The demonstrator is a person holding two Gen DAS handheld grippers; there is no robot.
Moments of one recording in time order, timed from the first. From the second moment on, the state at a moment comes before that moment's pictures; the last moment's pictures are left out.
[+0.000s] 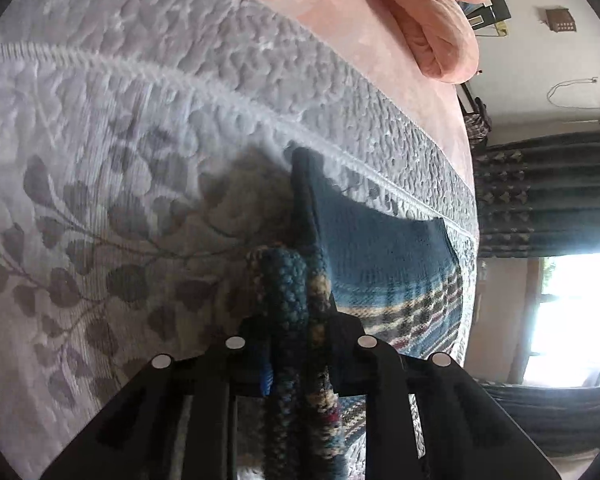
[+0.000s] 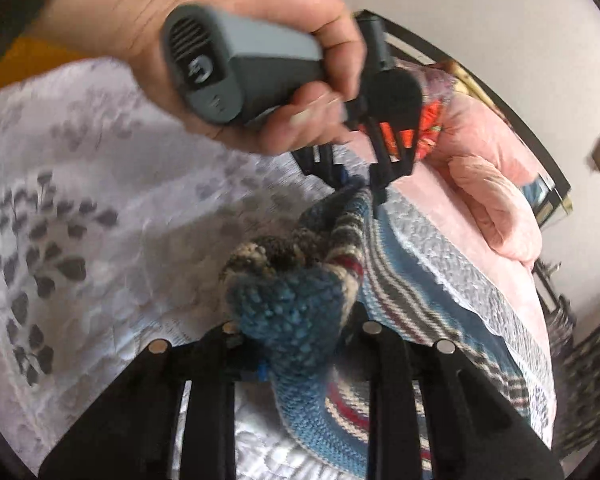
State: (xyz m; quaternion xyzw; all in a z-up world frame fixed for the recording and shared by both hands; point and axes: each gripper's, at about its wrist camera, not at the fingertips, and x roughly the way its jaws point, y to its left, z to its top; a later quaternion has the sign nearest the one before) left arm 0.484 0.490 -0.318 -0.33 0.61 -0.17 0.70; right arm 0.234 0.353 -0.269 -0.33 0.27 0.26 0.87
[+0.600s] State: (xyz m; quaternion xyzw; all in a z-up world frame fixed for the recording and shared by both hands) left arm 0.503 0.405 -0.195 -0.26 0.59 -0.16 0.75; right arm 0.256 0.269 -0.172 -0.21 0.26 0.22 0.92
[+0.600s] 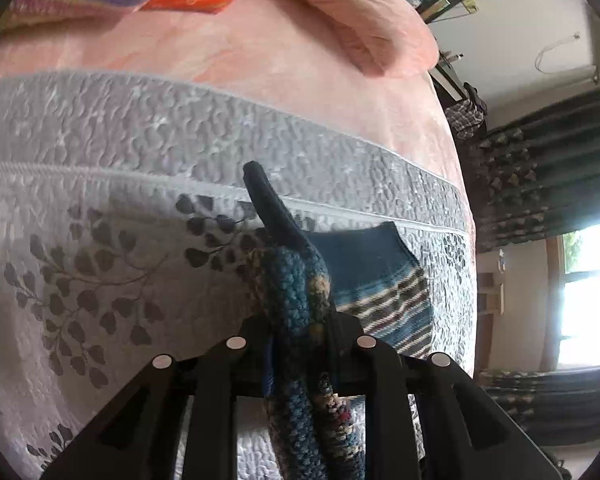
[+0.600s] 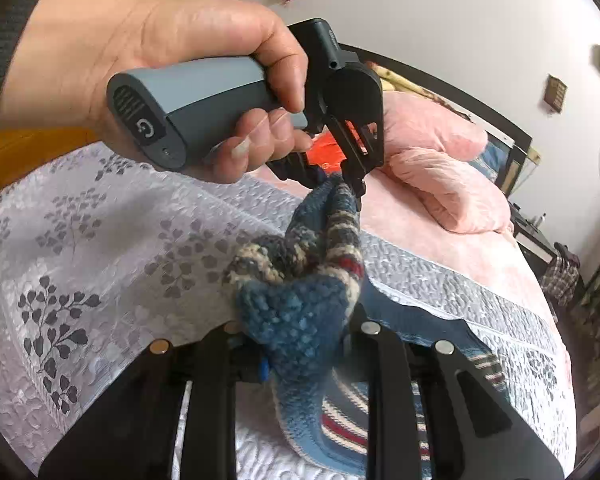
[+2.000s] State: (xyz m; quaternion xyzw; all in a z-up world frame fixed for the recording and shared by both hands) left arm 0.539 0.199 -0.153 -0.14 0.61 -0.18 0.76; right arm 0.292 0.113 -0.153 -0.09 0.28 0.13 0.95
